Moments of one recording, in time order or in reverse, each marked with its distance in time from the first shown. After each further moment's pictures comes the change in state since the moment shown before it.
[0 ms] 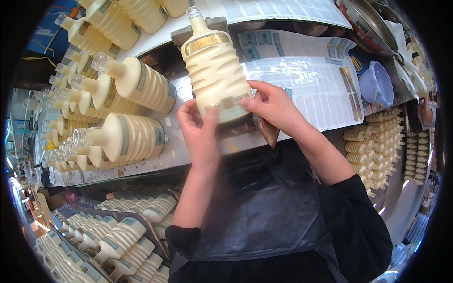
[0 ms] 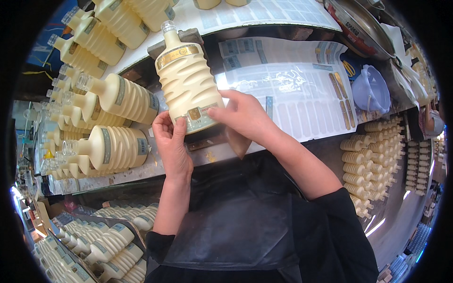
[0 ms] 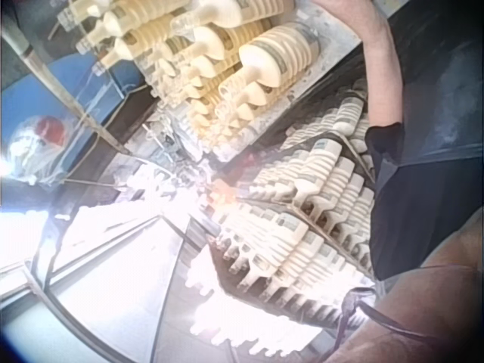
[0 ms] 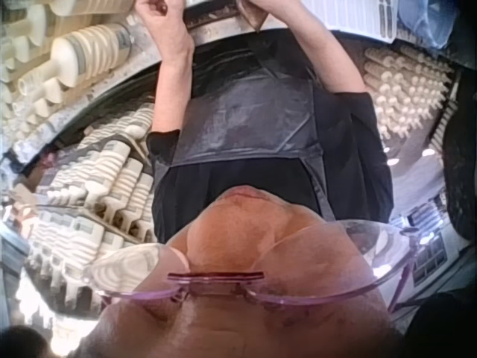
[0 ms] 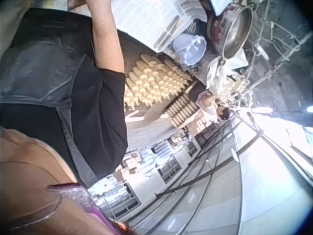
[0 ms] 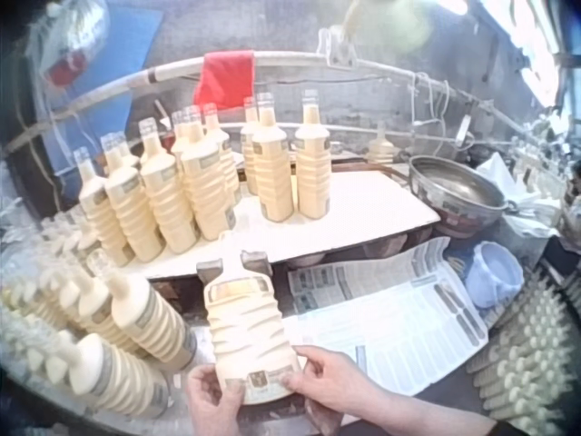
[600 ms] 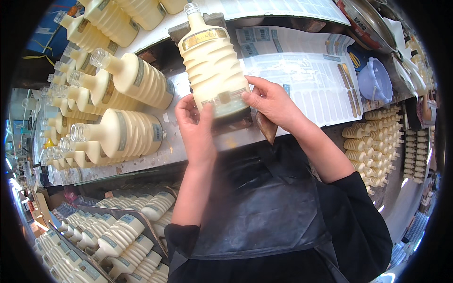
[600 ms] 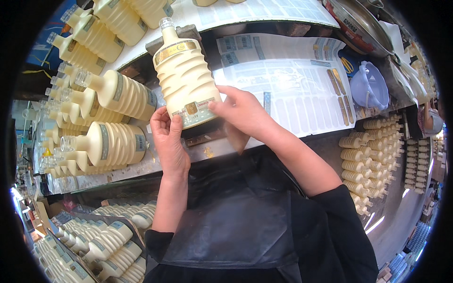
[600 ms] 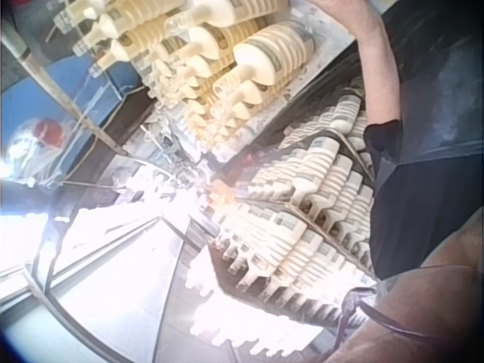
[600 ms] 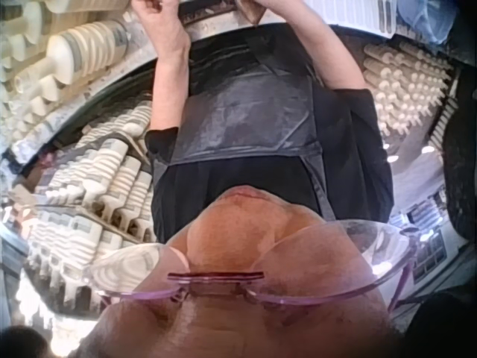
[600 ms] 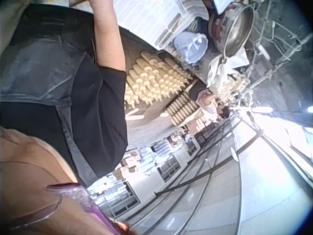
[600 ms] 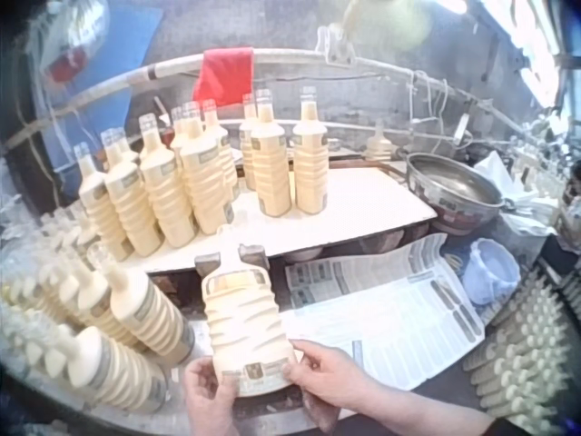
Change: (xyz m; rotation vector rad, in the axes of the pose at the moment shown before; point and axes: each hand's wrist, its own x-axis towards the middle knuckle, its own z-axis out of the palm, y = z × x) left_hand -0.003 -0.001 -0.004 -0.008 -0.024 0.031; right_hand -0.004 -0.002 -0.002 -0.023 -0.037 -0.007
